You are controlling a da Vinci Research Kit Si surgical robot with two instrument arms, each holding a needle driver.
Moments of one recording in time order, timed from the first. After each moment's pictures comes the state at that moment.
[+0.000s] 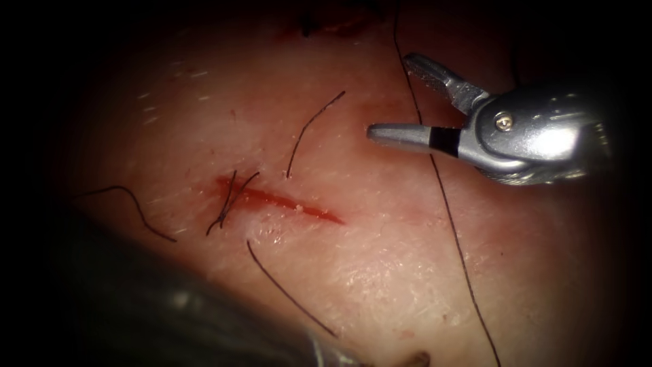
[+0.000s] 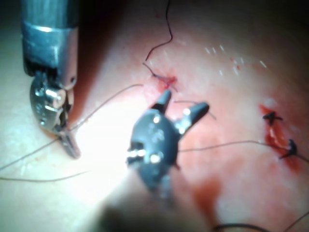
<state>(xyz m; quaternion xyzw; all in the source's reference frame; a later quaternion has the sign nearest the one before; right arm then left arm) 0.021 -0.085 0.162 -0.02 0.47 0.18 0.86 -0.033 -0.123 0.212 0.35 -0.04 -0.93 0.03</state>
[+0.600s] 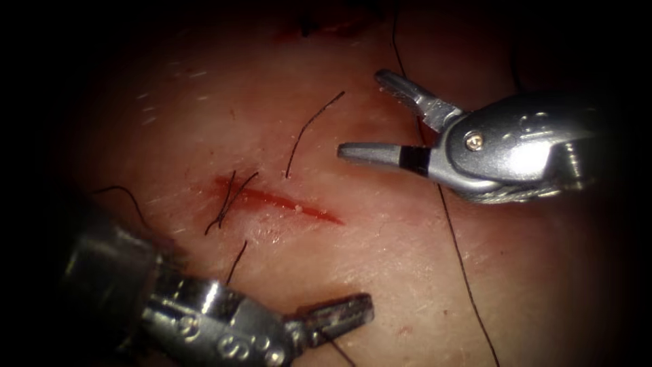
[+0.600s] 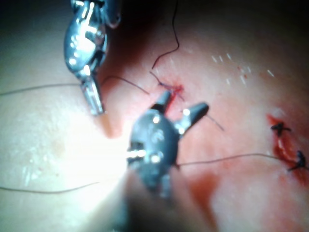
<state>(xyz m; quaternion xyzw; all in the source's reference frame) 0.024 -0.087 0.162 0.00 0.49 0.17 0.85 -0.021 -0.117 0.206 0.53 -0.01 -0.84 -0.06</state>
